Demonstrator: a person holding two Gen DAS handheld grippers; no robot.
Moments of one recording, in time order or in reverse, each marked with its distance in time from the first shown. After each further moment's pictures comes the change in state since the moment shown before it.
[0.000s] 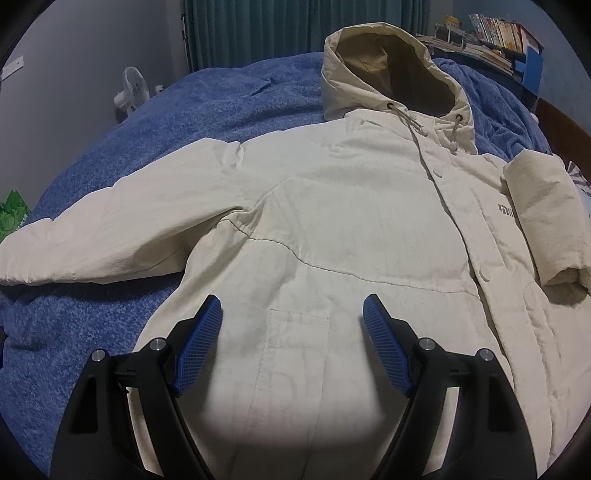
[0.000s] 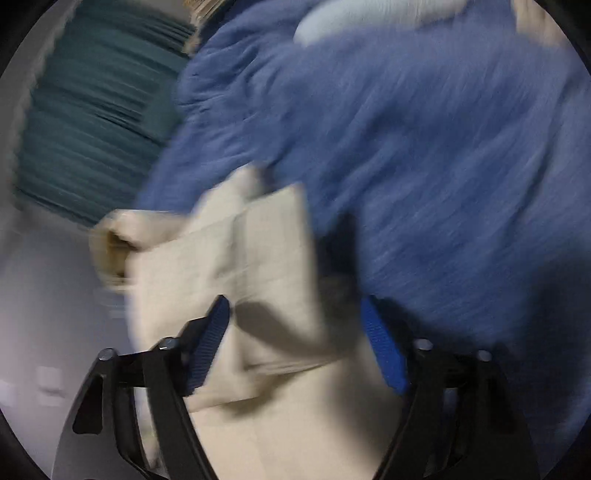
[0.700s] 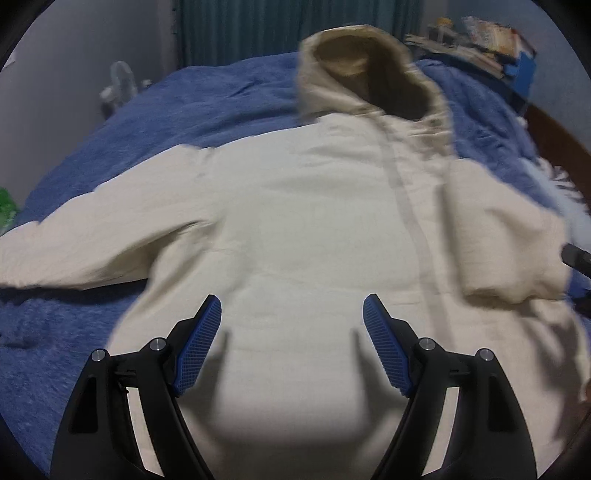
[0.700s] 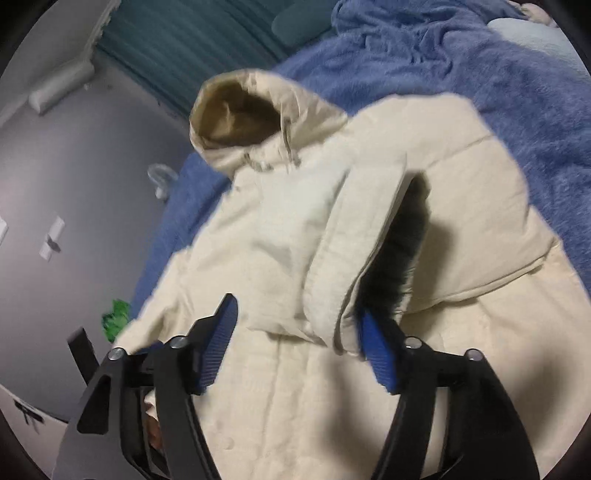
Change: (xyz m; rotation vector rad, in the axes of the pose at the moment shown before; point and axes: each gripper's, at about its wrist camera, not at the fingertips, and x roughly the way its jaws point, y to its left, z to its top) left arm -0.024 -0.041 0.016 0.005 0.014 -0.103; right arm 0.050 0.145 -0.090 -0.491 0.177 0.062
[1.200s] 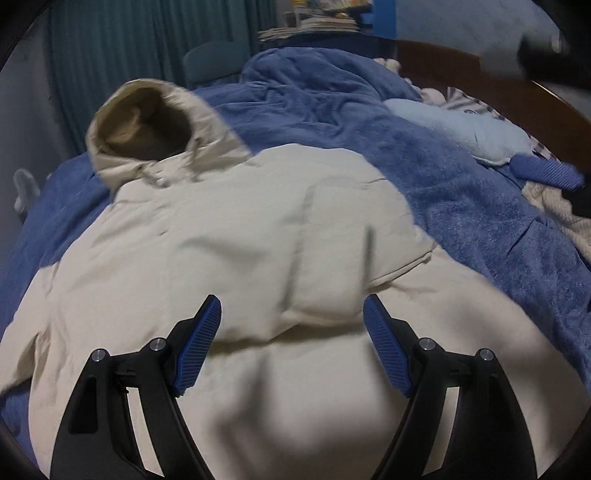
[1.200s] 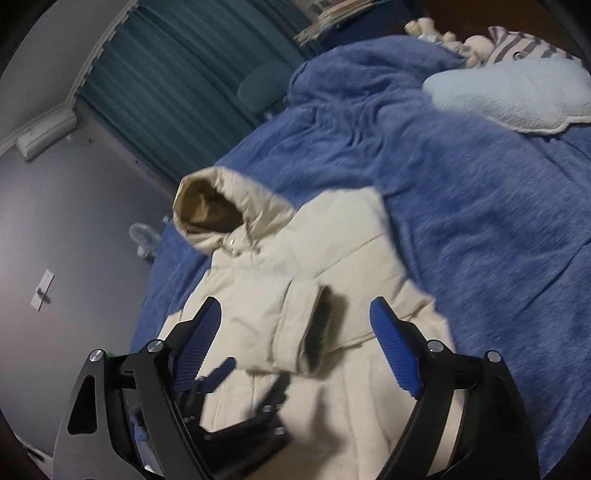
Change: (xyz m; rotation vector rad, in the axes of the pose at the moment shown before) left arm -0.004 -0.238 -0.014 0.403 -0.047 -0.160; right arm -0.132 -0.041 0.032 0.078 -0.202 -0.104
